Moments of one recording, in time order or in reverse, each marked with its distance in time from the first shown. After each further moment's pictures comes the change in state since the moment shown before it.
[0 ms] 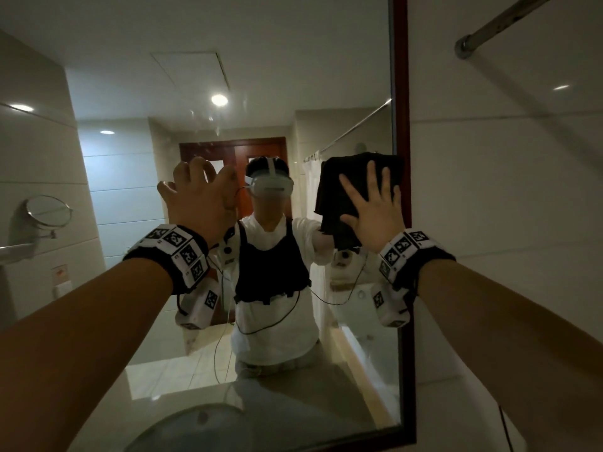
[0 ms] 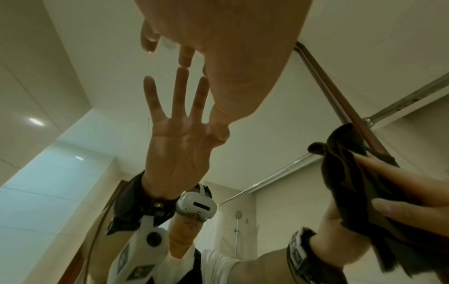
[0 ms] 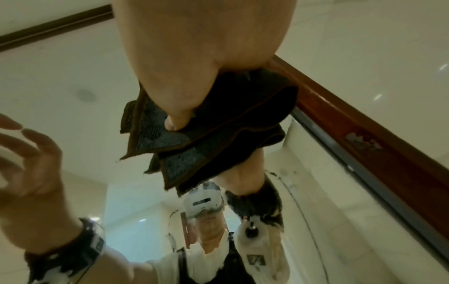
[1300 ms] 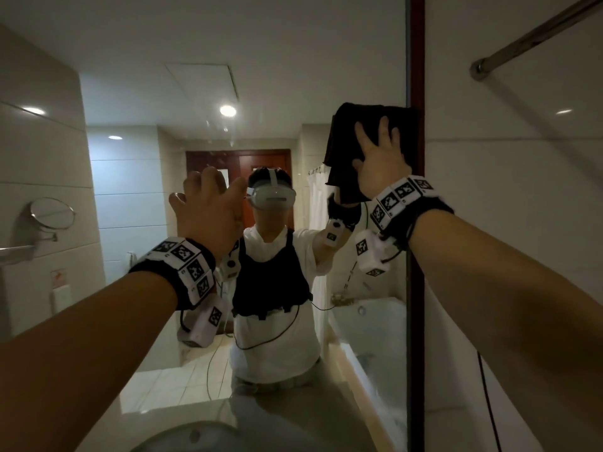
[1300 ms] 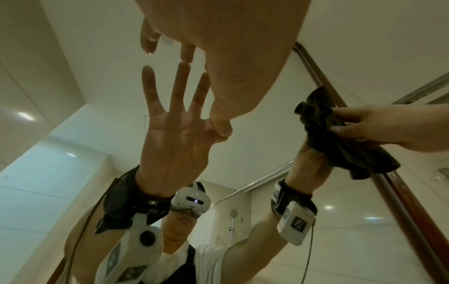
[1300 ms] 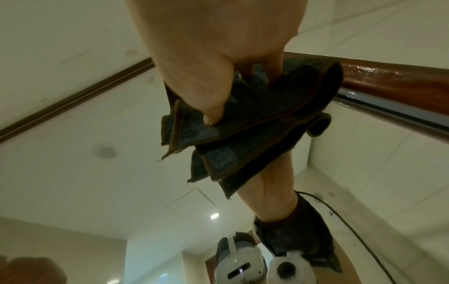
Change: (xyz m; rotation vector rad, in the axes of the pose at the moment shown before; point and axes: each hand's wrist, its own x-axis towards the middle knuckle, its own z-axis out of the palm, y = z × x) left_hand 0.002 -0.006 0.007 0.035 0.030 0.008; right_hand 0.095 -0.019 -0.067 0.169 0.089 0.095
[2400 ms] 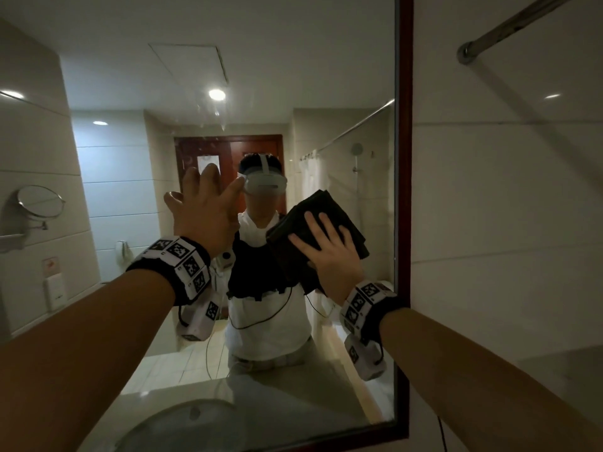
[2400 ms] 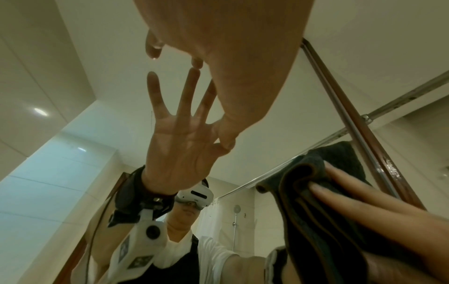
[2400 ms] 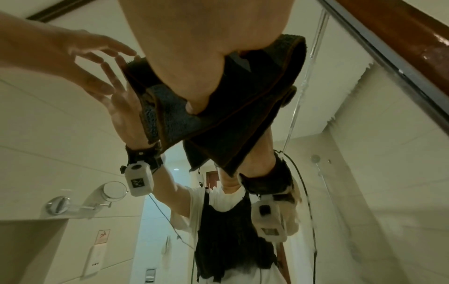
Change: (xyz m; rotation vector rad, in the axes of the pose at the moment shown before) left_hand -0.024 0.001 -0.004 -0.024 -0.150 0.035; right_hand -0.171 -0.021 0.103 -0.182 -0.106 -0.422
